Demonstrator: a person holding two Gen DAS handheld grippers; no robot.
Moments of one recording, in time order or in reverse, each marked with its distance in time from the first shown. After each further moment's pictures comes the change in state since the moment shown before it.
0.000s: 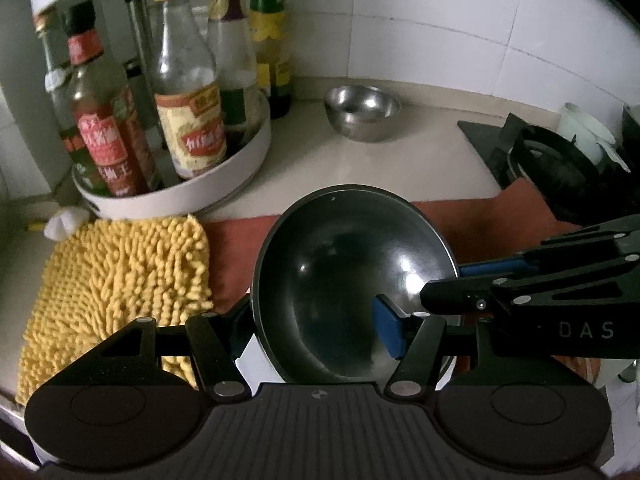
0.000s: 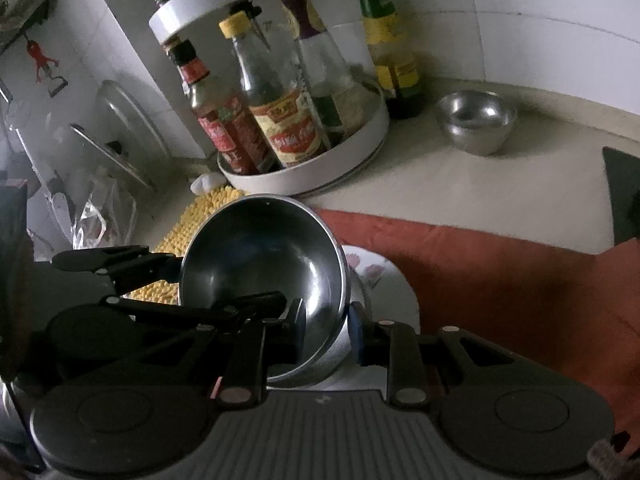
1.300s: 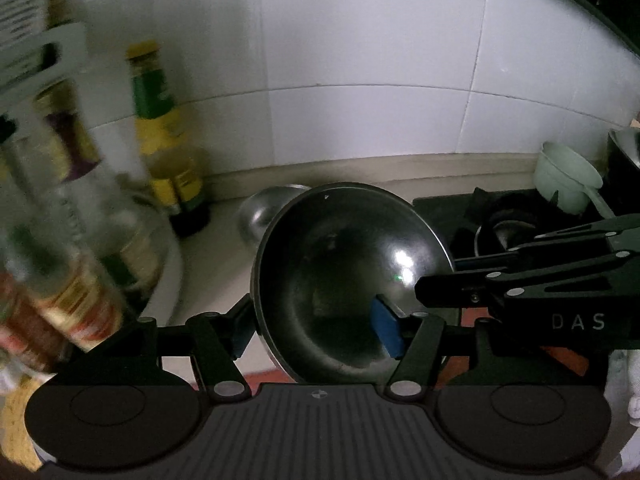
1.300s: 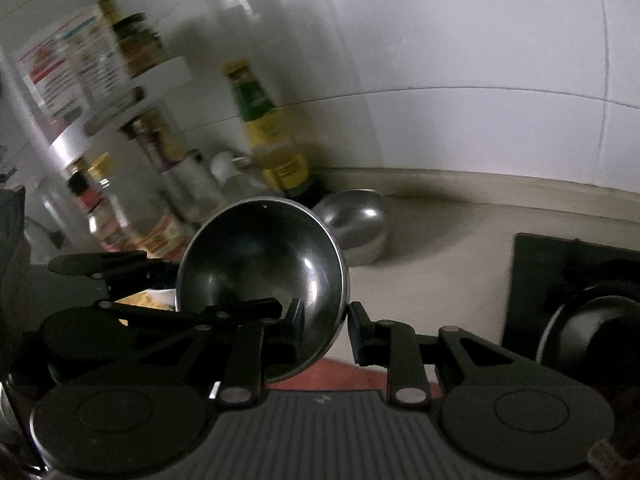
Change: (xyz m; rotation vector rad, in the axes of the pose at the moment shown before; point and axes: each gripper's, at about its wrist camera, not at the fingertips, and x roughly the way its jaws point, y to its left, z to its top) left arm 0.053 -0.084 0.120 0.124 -0.112 -0.055; right arm -0.032 -0.132 0.091 0.033 -0.150 -0.072
